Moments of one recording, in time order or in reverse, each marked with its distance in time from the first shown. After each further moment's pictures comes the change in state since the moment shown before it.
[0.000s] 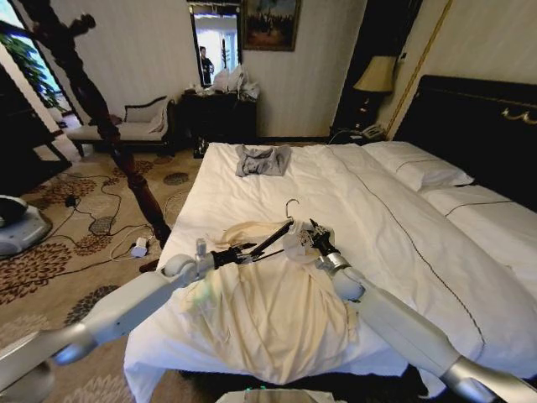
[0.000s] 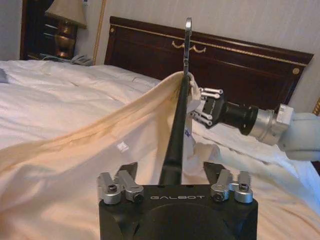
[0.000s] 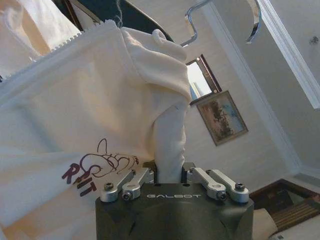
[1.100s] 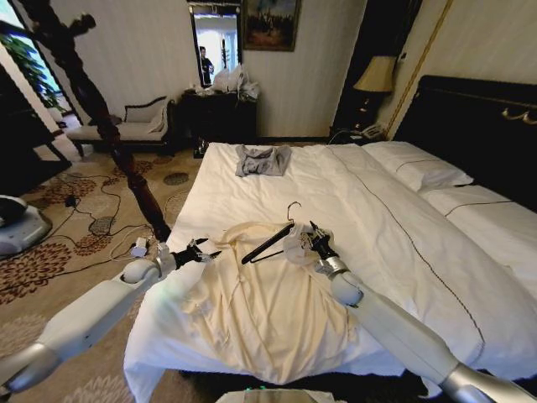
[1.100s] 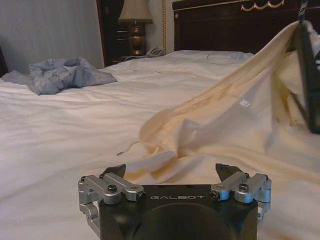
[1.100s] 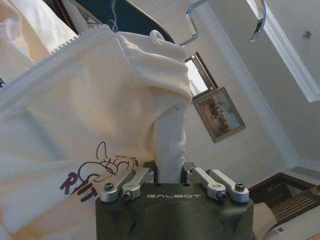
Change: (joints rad) left arm 0.113 0.043 -0.213 0.219 0.258 -0.130 -0.036; right arm -0.055 0.007 0.020 0.031 0.008 -0.001 0.037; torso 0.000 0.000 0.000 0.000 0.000
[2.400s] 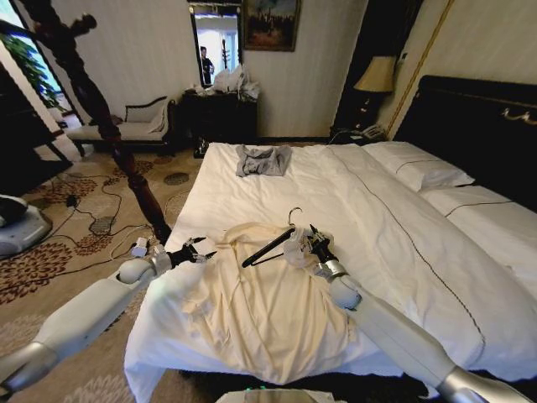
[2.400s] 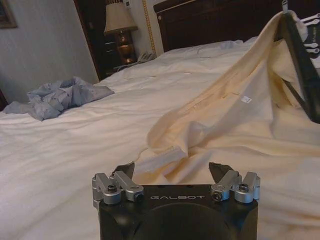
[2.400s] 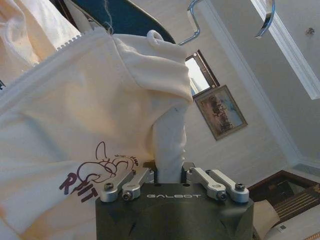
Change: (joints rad) left arm -0.010 -0.004 -0.027 0.024 0.156 -0.091 0.023; right arm -0.005 0.025 -0.004 -0.028 -0.016 0.006 0.006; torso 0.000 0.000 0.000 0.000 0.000
